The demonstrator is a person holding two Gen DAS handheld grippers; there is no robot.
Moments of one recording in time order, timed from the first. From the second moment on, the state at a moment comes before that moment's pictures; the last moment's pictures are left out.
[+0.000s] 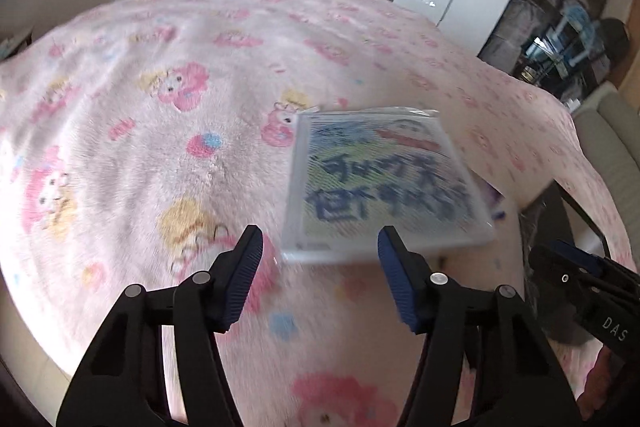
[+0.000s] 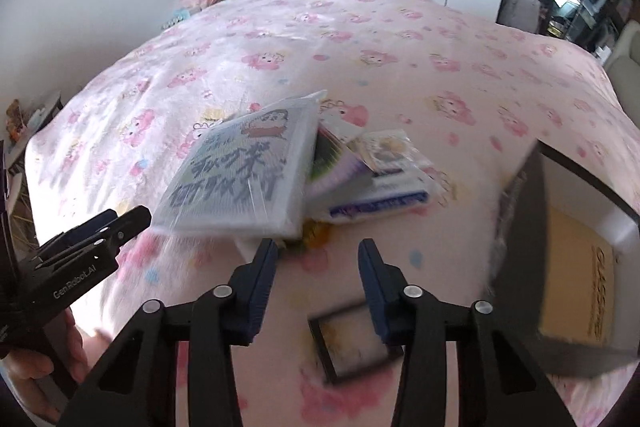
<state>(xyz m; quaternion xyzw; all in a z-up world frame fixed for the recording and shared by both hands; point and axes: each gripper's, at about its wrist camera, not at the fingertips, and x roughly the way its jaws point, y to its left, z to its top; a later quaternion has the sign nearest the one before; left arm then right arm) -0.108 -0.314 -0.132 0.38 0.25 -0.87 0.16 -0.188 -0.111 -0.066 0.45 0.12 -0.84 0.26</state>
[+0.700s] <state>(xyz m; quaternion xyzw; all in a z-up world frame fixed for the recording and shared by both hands) -0.127 -0.279 -0.159 0.41 0.28 -0.87 0.06 -0.189 -0.130 -0.083 0.48 0.10 -0.81 0.33</state>
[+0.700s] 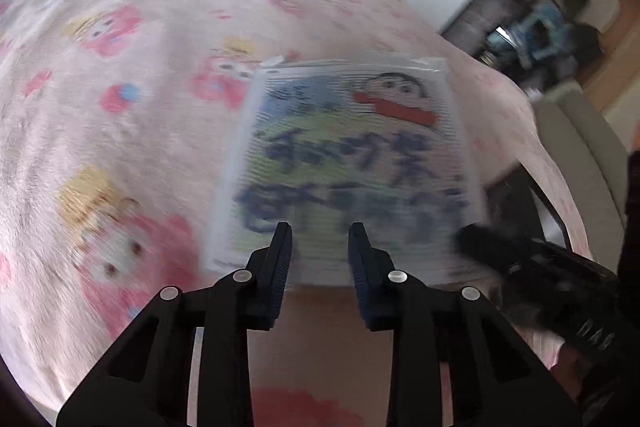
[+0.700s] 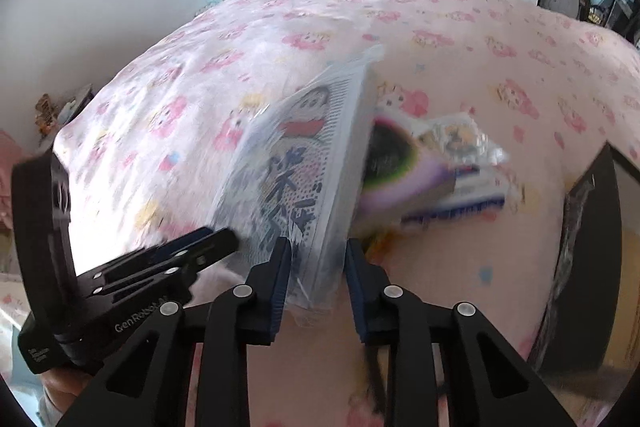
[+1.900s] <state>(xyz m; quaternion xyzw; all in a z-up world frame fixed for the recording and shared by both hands) -0.077 -0.223 -0.182 0.46 0.28 -0.84 -0.04 -0.131 -0.023 -0.114 0.54 0.02 -0.80 0.27</state>
